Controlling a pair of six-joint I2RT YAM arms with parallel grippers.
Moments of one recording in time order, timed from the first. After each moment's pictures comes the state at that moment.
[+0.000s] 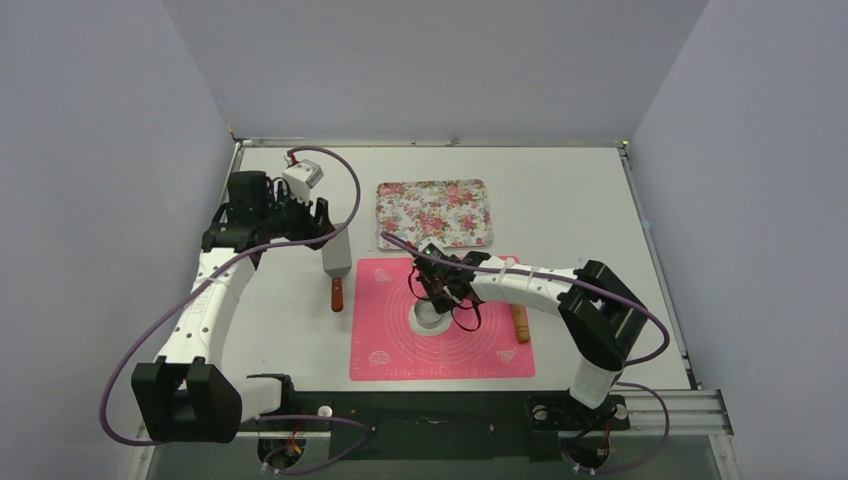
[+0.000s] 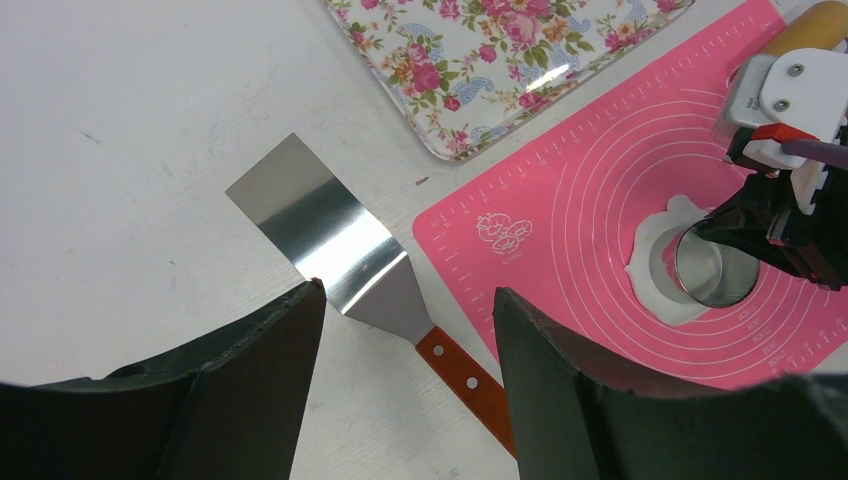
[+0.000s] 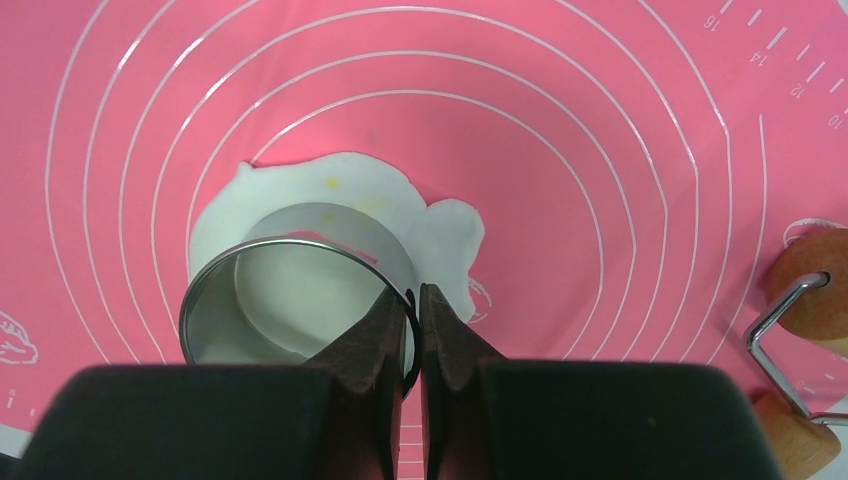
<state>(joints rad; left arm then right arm) -0.04 1.23 1.09 -0.55 0.50 0.22 0.92 1.74 1.10 -0.52 0.16 0.34</state>
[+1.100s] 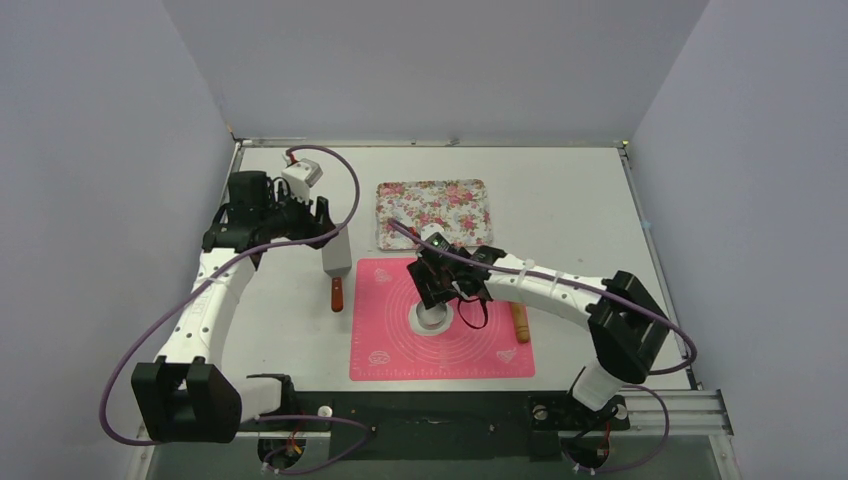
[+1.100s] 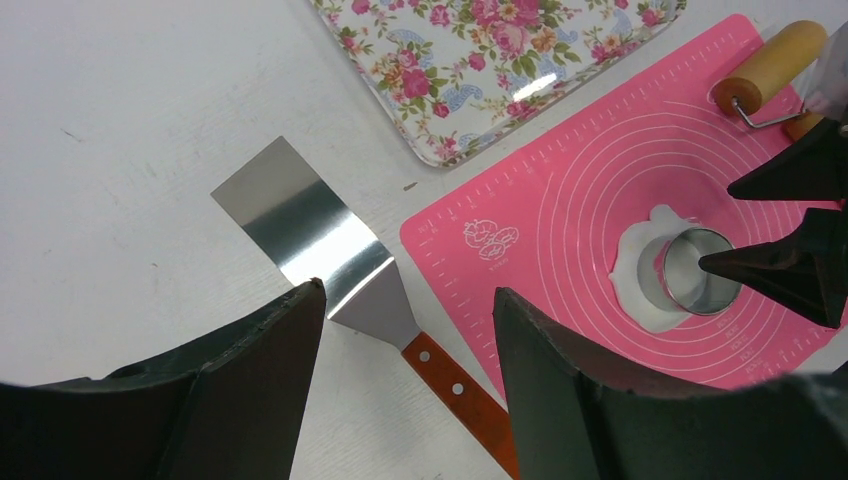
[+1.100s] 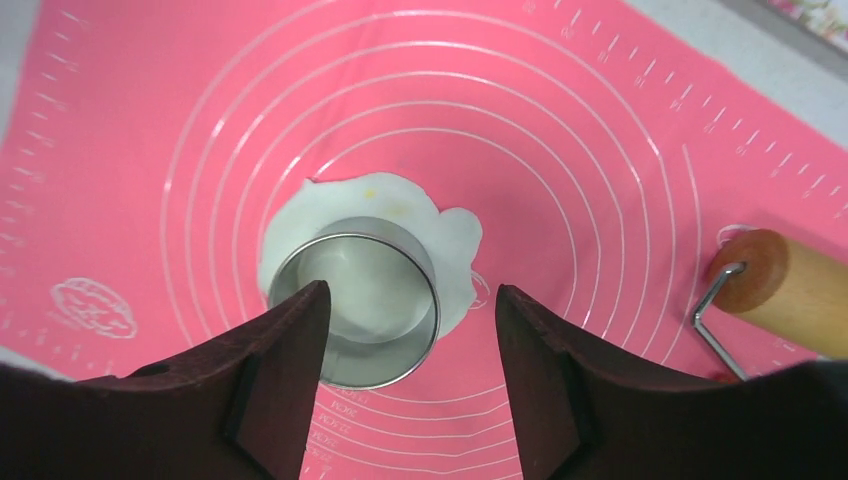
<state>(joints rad) -0.03 1.23 1.08 -0.53 0.51 0.19 0.92 1.64 1.11 -0.53 0.17 0.34</state>
